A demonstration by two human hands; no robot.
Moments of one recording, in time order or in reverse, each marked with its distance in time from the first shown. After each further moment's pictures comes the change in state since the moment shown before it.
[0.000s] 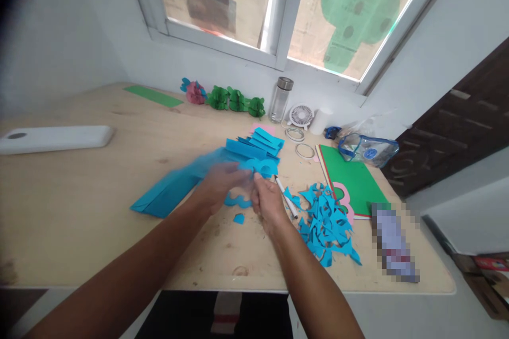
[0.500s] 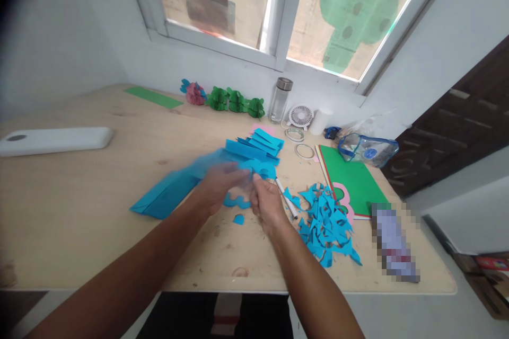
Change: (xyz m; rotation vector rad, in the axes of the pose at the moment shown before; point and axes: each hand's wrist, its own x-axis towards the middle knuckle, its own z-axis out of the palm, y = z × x) left_hand 0.003 -0.002 -0.001 -0.044 0.043 0.009; right_hand -0.007 -0.007 0.005 0.032 -0.005 0.001
